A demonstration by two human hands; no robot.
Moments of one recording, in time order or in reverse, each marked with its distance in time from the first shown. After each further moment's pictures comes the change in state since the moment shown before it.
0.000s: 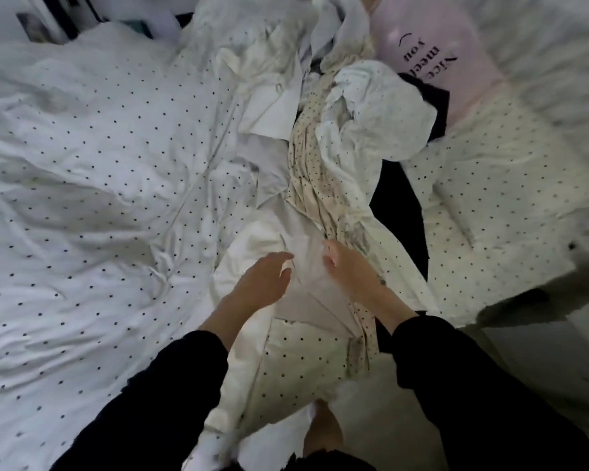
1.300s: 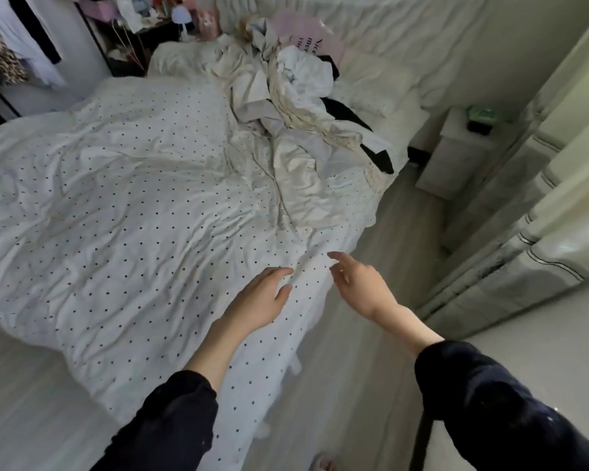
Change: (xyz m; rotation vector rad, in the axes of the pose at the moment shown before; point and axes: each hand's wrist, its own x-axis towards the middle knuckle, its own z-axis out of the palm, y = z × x) left_hand -0.584 -0.412 -0.121 0.146 -0.187 0.517; right_hand -0.507 -0.476 0.399 0.162 0.453 0.345
